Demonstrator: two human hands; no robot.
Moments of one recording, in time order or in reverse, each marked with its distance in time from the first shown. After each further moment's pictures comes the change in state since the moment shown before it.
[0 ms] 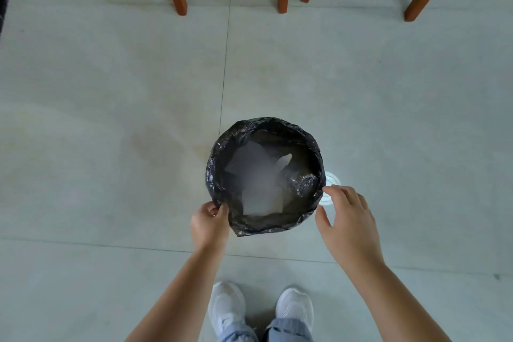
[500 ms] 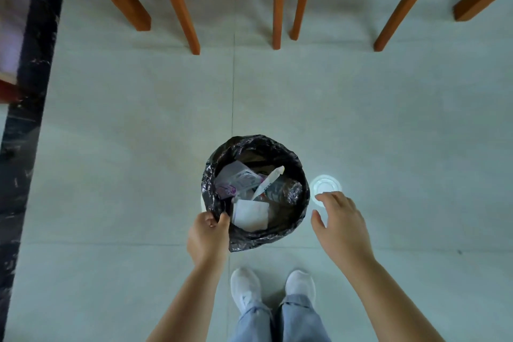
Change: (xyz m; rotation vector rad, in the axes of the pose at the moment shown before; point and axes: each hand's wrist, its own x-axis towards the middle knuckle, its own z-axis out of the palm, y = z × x) left_hand -0.094 0.076 -0.115 0.281 0.120 0.098; right_hand -0.058 -0.068 -0.098 -0.006 -0.041 -0.012
